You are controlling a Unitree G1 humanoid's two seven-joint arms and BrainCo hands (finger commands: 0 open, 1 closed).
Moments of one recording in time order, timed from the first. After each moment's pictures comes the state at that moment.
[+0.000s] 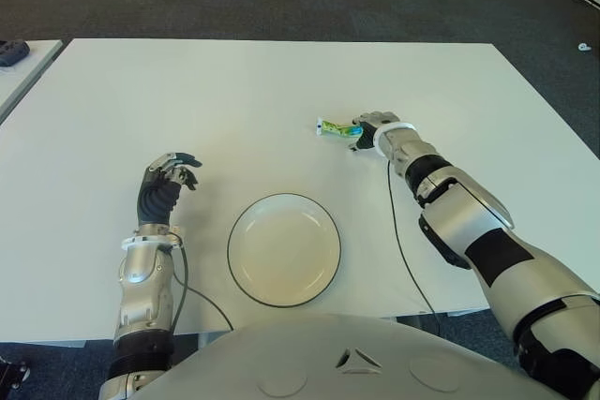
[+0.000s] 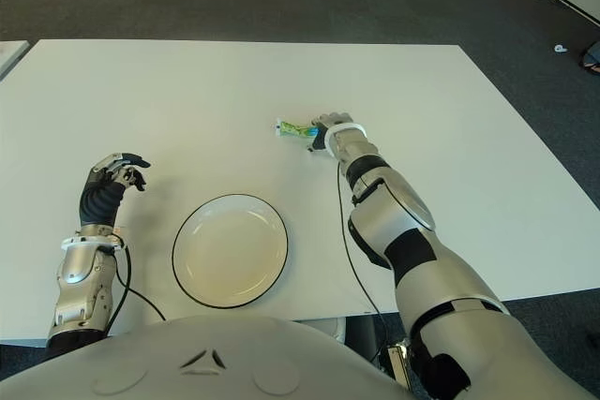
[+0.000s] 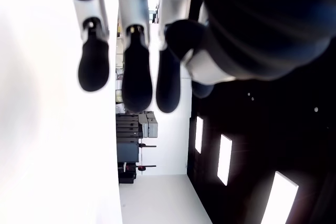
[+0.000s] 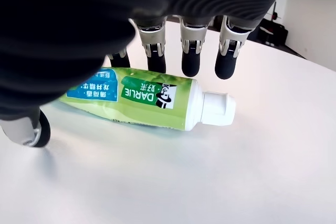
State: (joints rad) left arm 0.27 0.10 0.22 0.11 -0.18 -0.33 -0.15; right arm -0.94 -0.21 0.73 1.38 -0.88 0.00 0.00
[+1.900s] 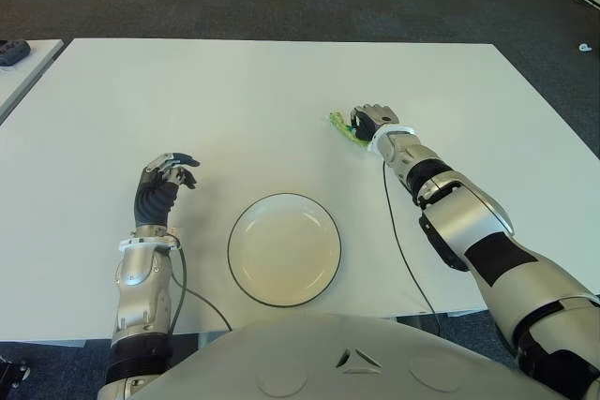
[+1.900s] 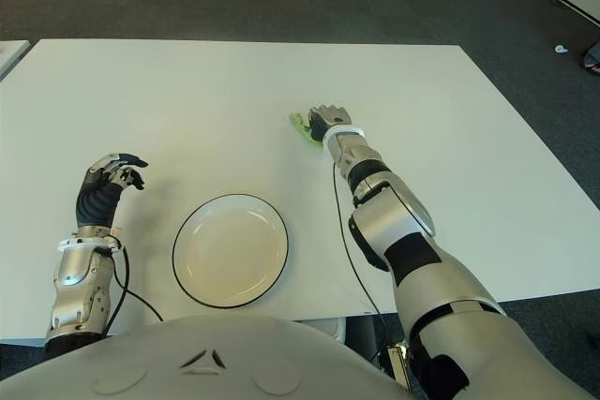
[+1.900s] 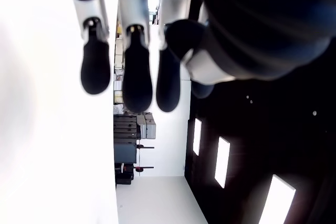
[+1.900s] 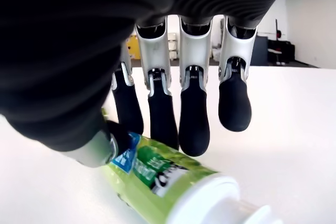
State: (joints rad) left arm 0.29 0.10 0.22 0.08 -0.20 -0.31 -0.15; right arm -0.91 -0.21 0.58 1.37 -0.78 -0.13 -0.21
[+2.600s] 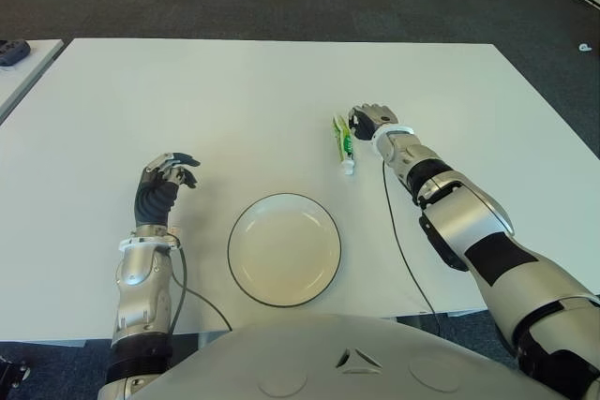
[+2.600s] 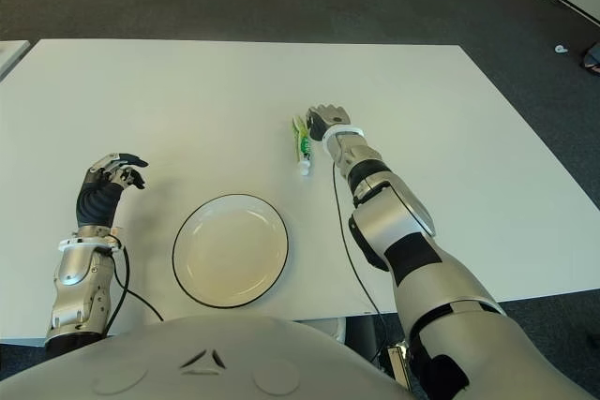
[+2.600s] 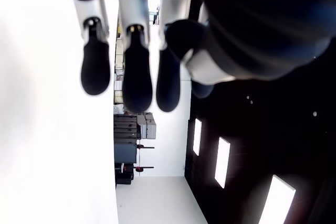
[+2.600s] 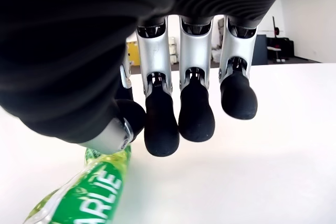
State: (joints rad) left arm 0.29 0.10 0.22 0.08 -0.21 -0.31 -0.15; right arm -0.91 -0.21 0.59 1.37 -0.78 -0.14 -0.20
